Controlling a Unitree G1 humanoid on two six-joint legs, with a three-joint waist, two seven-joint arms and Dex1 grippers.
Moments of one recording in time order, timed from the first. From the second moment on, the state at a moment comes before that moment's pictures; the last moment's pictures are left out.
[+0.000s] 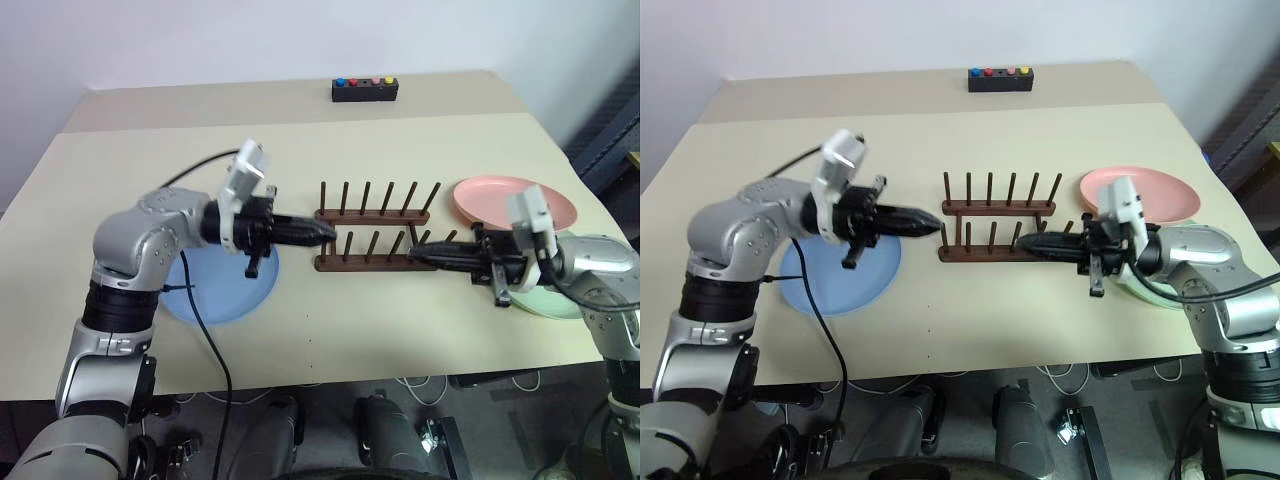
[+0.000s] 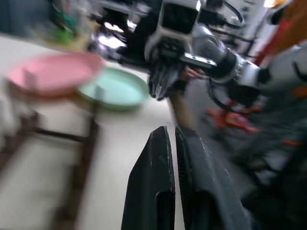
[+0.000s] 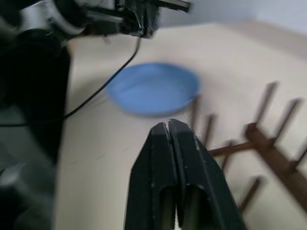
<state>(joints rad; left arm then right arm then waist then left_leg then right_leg) -0.71 0.57 -0.13 -0.11 -0.64 0.84 -1.32 -0.28 -0.85 -0.09 -0.29 0.63 0.44 1.26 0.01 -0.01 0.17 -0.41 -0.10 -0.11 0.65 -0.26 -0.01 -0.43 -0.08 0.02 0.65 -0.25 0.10</state>
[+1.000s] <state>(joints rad) -0.83 0.30 -0.34 0.45 -0.01 0.36 -0.72 -0.66 -0.71 0.28 0.46 -0.22 -0.12 0.84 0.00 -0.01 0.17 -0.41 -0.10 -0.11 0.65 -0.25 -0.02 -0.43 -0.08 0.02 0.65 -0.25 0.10</state>
